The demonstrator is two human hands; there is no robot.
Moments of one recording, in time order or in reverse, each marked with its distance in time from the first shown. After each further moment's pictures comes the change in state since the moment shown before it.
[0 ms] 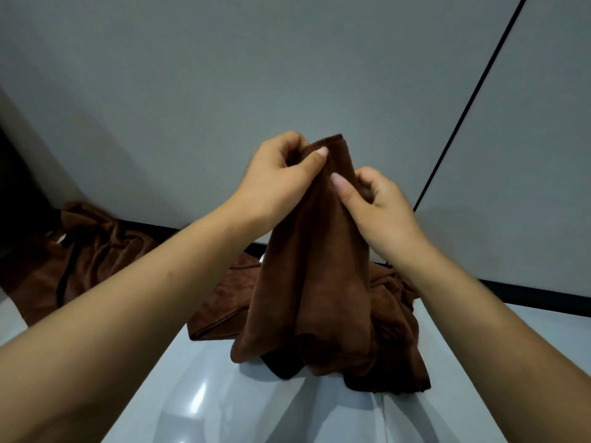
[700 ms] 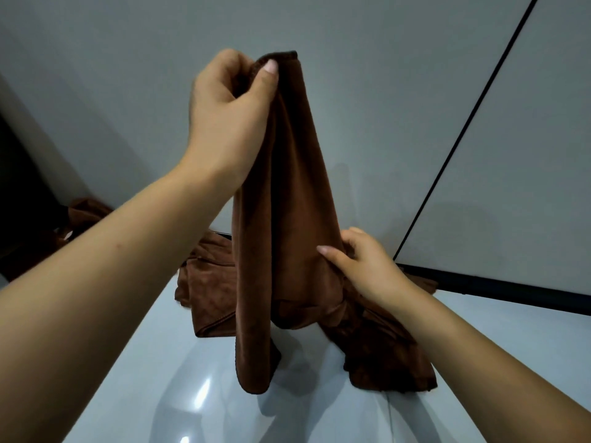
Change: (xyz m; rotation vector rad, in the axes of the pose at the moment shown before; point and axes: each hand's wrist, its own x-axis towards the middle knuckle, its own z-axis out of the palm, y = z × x) left_hand 0.016 0.018 -0.042 -0.023 0.339 0.243; right_hand -0.020 0.067 0.016 -0.286 -0.220 0.048
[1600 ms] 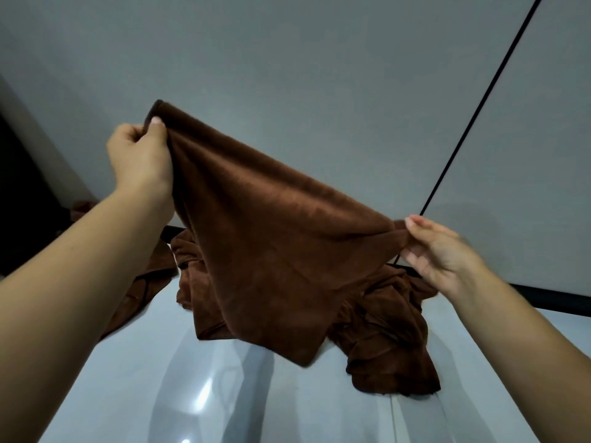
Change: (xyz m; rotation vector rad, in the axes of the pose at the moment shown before) left_hand 0.021 -0.070 -0.061 0.076 0.435 -0.427; right_hand 0.001 0.010 -0.063 1.136 0.465 0.551
